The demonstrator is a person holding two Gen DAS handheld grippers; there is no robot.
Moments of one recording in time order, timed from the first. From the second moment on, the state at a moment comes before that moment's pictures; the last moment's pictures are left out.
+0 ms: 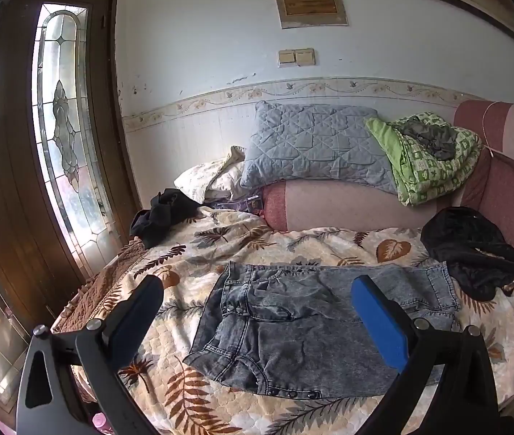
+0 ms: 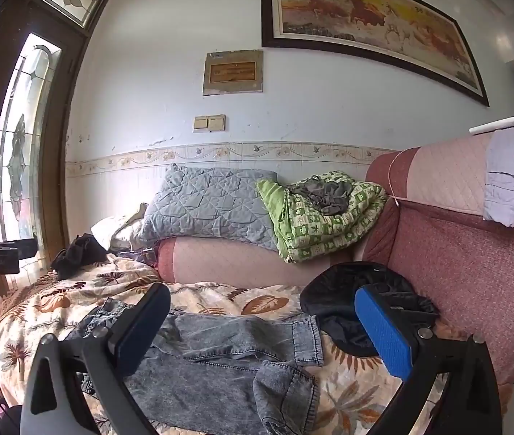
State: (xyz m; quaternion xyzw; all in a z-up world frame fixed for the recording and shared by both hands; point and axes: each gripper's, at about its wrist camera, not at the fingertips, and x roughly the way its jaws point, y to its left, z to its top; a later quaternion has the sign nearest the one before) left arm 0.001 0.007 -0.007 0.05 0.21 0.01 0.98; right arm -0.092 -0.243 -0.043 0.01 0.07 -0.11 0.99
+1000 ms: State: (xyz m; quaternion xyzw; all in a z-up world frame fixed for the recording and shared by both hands) left arm 0.008 0.011 -0.015 0.05 0.22 0.01 0.97; right arm -0.084 -0.244 -0.049 0.01 0.09 -0.11 0.99
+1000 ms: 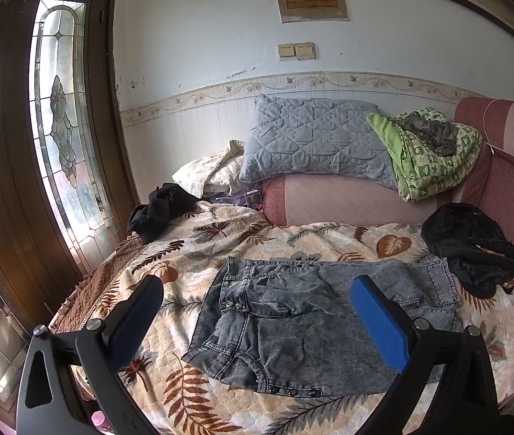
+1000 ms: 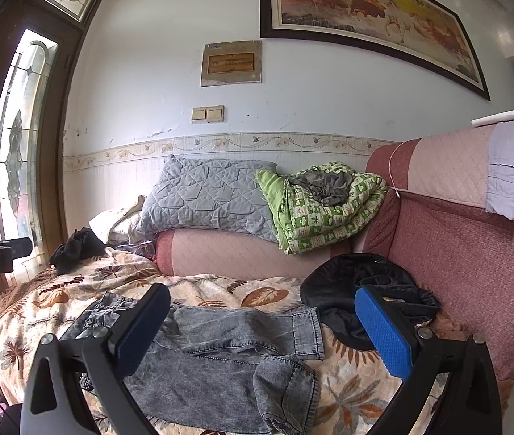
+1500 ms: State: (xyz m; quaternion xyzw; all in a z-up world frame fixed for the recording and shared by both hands) left arm 0.022 0.012 -0.021 0.05 0.23 0.01 0.97; right arm -0.067 -0.240 -0.055 0.00 0.10 -0.11 0.99
